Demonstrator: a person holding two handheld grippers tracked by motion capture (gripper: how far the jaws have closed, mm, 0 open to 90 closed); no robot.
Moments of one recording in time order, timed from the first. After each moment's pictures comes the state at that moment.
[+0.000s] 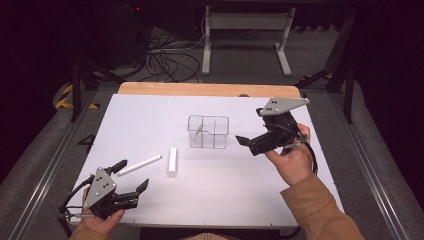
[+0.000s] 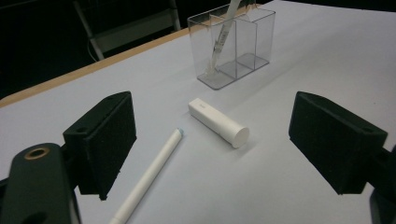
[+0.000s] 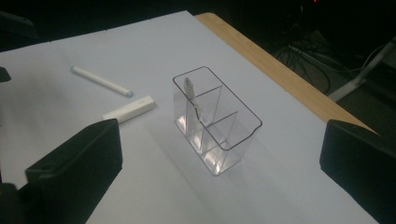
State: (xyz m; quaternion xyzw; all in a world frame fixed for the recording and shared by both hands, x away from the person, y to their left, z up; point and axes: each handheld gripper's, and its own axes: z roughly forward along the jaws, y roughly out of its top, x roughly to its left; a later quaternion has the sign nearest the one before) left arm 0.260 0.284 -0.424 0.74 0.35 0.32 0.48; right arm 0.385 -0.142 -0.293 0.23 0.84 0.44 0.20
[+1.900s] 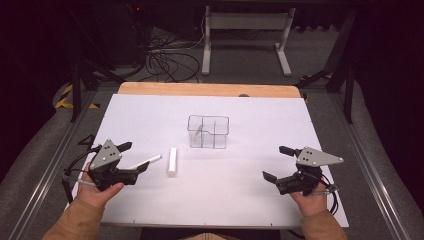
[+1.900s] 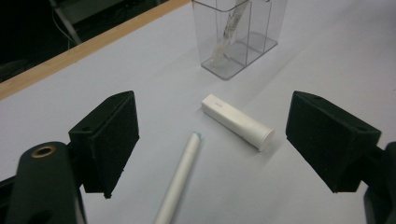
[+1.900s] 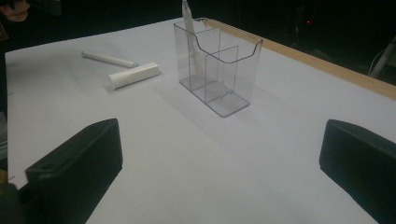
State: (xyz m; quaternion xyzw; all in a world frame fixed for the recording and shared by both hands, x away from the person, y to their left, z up) left arm 0.322 0.292 -0.396 0.81 0.32 0.26 0.42; right arm 0.347 -0.228 -0.410 0.24 0.79 0.53 0.19
